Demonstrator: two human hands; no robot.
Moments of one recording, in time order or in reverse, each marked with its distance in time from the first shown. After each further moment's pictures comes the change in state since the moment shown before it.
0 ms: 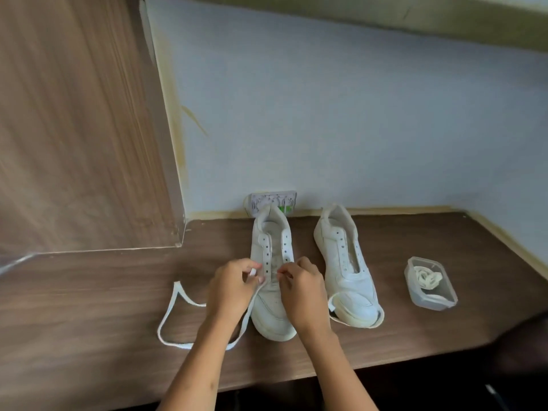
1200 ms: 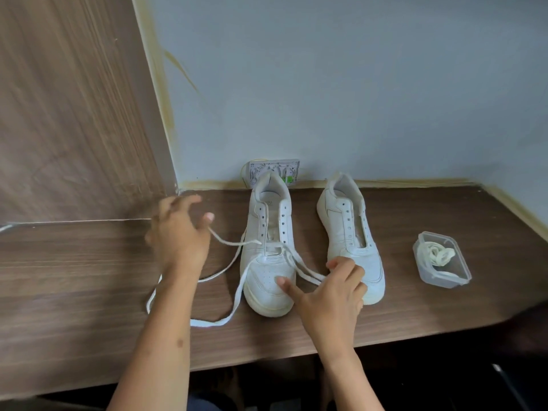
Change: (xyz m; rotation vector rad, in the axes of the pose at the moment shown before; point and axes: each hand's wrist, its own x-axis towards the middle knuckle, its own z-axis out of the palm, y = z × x) left_hand 0.027 -0.009 -0.046 0.188 0.426 -0.056; right_hand -0.048 0.010 -0.018 -0.011 0.164 0.392
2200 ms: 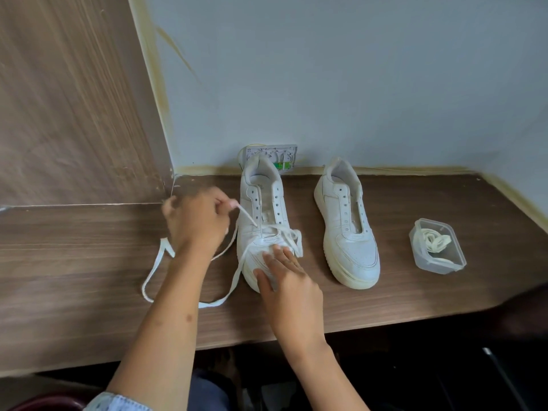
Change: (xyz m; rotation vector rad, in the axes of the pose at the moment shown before) left_hand -0.006 0.014 0.022 0.165 -0.026 0.179; right_hand -0.024 -0.006 0.025 -0.040 -0.188 -0.398
